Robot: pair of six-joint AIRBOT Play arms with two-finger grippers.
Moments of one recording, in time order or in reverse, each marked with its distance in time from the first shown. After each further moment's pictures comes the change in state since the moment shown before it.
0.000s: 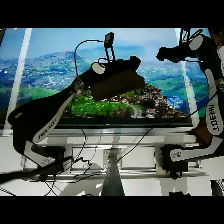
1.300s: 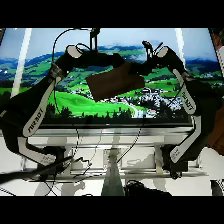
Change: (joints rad) left arm 0.254 0.049 0.043 0.227 -0.507 0.000; right arm 0.162 -0.365 0.121 0.351 0.116 -0.146
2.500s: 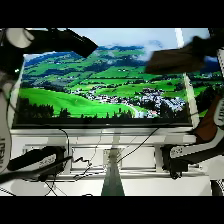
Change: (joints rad) left arm 0.175 0.430 0.000 0.367 -0.210 0.000; right arm -0.496 0.327 0.254 -0.444 0.370 0.304
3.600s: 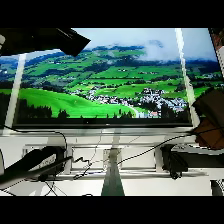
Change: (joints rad) left arm 0.013 0.119 0.000 0.007 -0.033 0.000; right arm -0.559 0.152 -0.023 -0.380 0.295 0.207
